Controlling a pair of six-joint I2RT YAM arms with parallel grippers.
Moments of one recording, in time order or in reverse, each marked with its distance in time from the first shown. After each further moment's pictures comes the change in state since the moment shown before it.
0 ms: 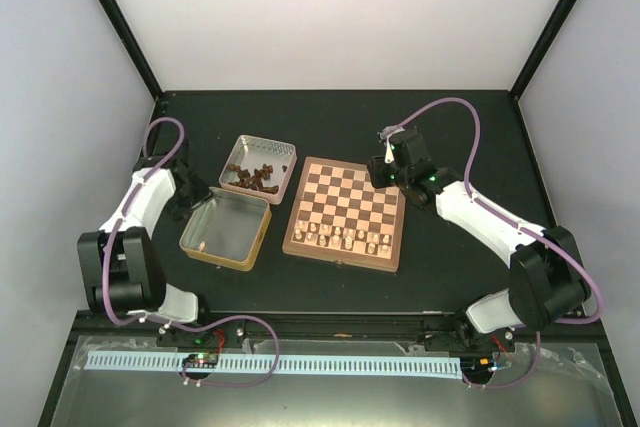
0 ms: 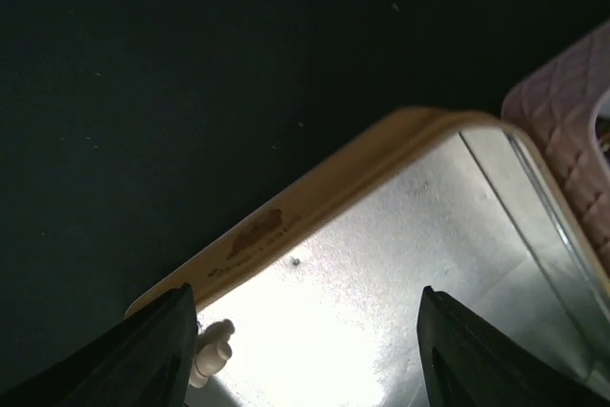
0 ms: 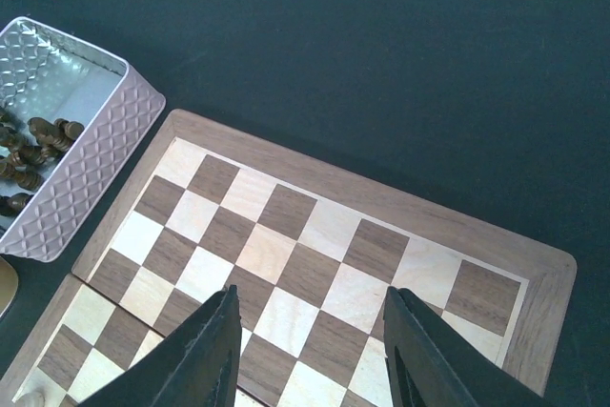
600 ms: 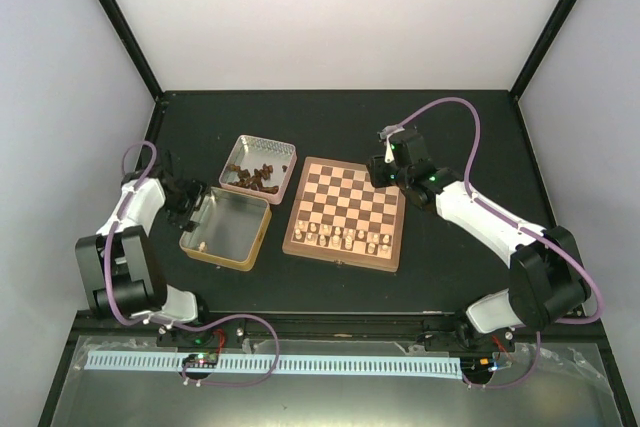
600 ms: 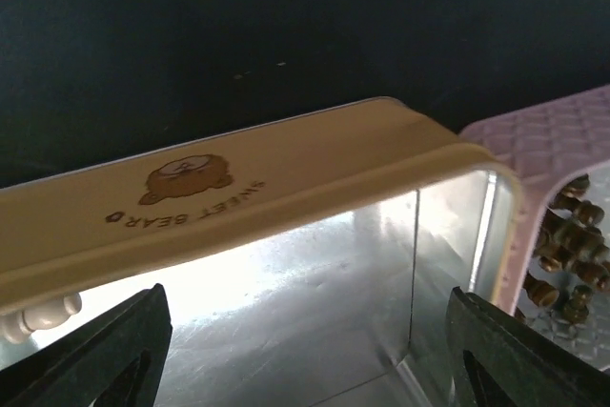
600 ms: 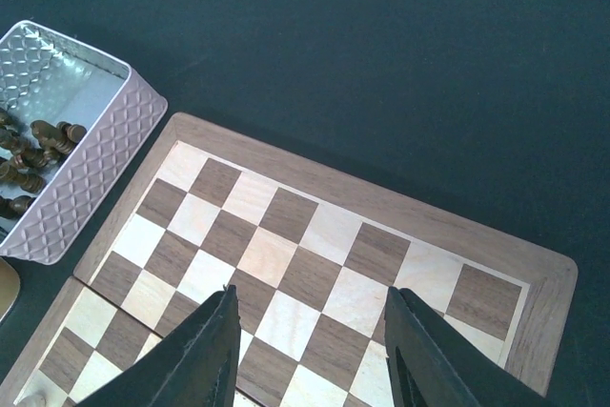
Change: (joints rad) left arm 0.154 -0.030 -0.080 0.115 0.317 -0.391; right arm 0.000 0.000 0.000 0.007 -0.002 -0.001
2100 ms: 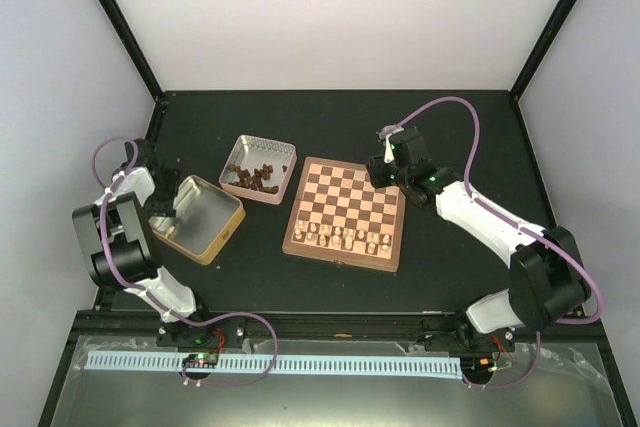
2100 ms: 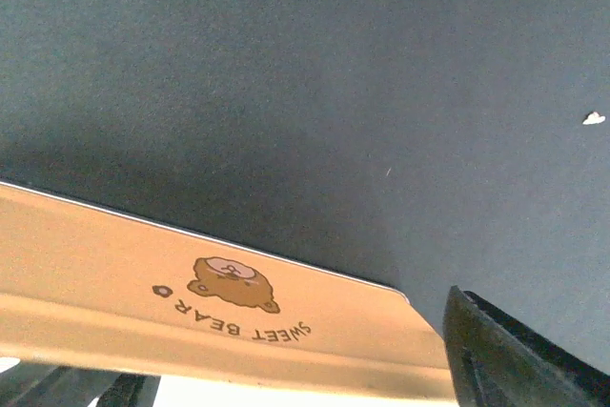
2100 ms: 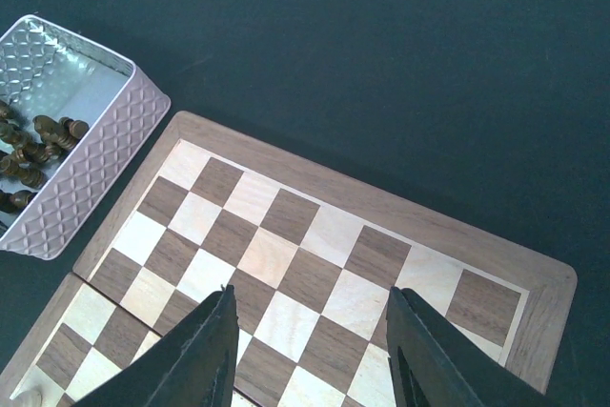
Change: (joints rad) left arm 0.132 0.190 0.051 0.261 -0.228 -0.220; right arm 0.000 0.000 0.000 0.006 -0.006 -0.025
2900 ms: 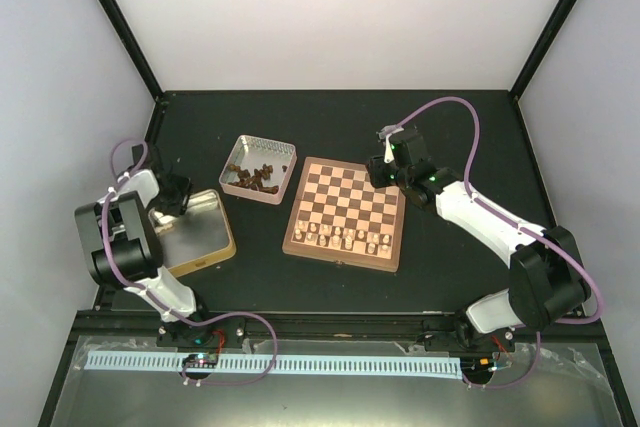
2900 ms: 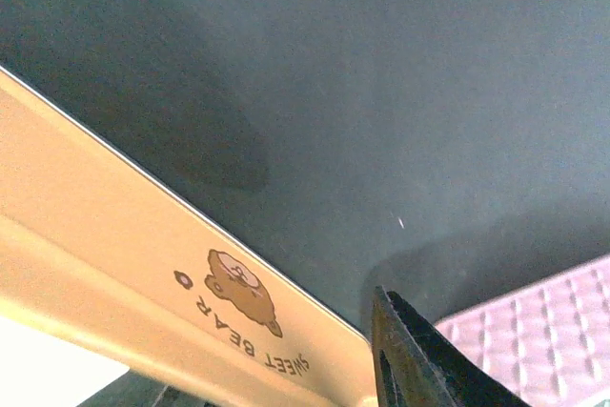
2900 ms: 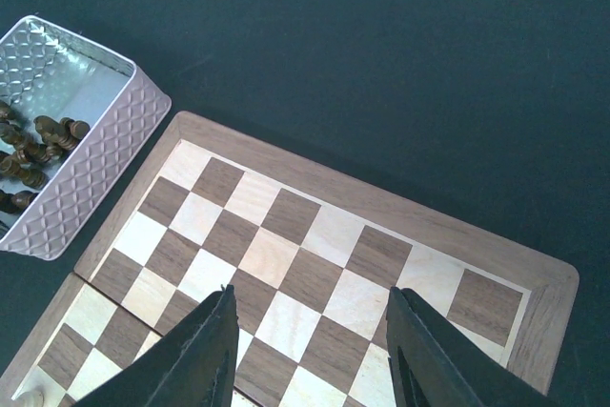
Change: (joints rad) left arm -0.021 0.017 -0.029 -0.017 0.171 0.213; right arm 0.000 0.001 0.000 0.001 -0.002 0.003
